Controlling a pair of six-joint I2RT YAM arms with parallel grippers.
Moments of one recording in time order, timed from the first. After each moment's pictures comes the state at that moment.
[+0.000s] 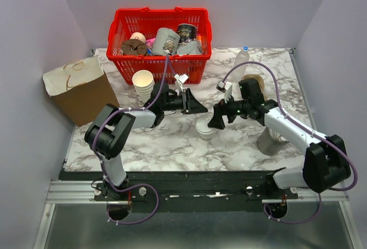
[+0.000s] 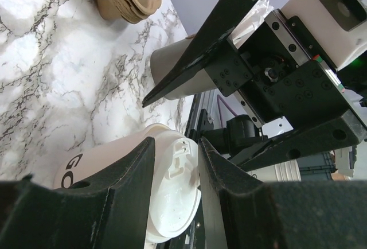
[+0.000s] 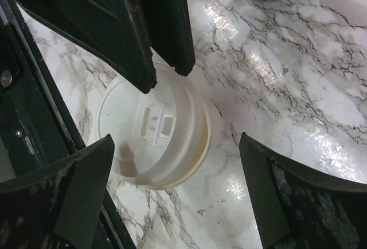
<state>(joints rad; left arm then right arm) -0.52 1.79 0.84 0.82 0.87 -0.99 0.41 1.37 0.90 -0.32 -0.67 -0.13</state>
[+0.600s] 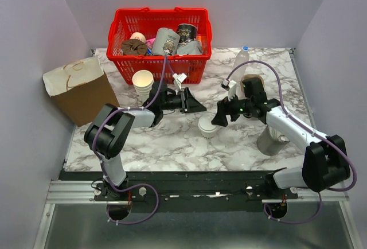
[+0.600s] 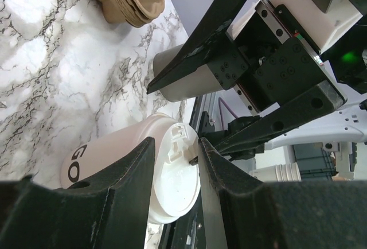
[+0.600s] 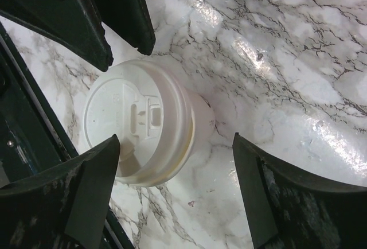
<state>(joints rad) -0.50 1.79 0.84 0.82 0.88 -0.98 0.36 1.37 0.90 -0.34 -0.63 -0.12</state>
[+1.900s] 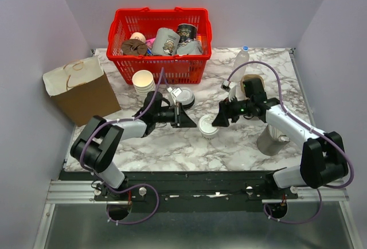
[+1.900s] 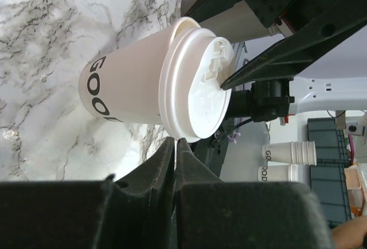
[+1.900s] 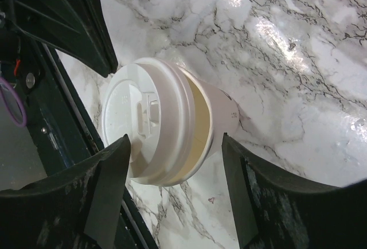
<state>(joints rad) -0.49 1.60 0.65 0.57 0.88 -0.81 0.33 1.40 0.90 -0.37 -0.75 -0.09</state>
